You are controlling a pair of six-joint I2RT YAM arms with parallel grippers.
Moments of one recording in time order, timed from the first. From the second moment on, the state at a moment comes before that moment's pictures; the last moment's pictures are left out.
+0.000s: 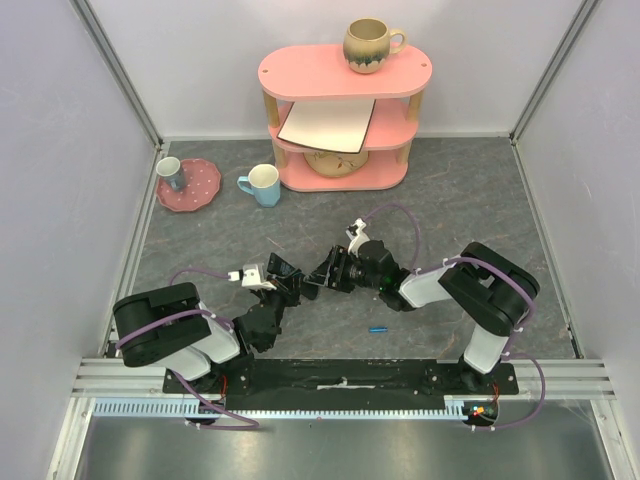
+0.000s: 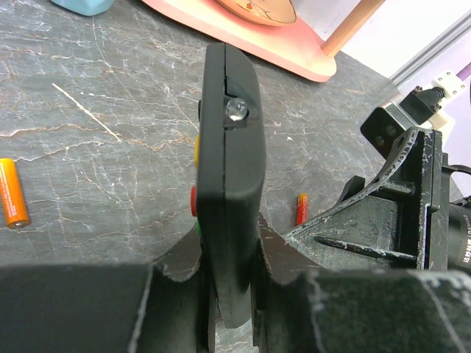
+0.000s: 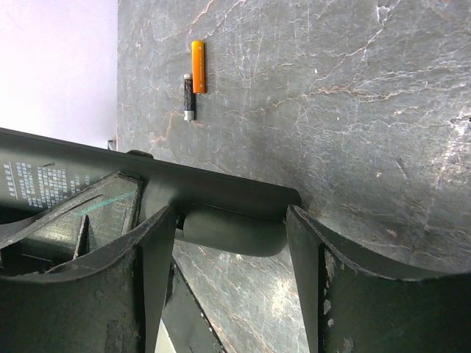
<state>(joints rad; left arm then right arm) -1.13 1.51 0.06 1.38 -0.91 -0.62 0.81 1.76 0.59 0.75 -0.27 1.02</state>
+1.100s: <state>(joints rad) -1.13 1.50 0.06 1.37 -0.92 -0.60 0.81 1.76 0.60 0.73 -0.27 1.01</state>
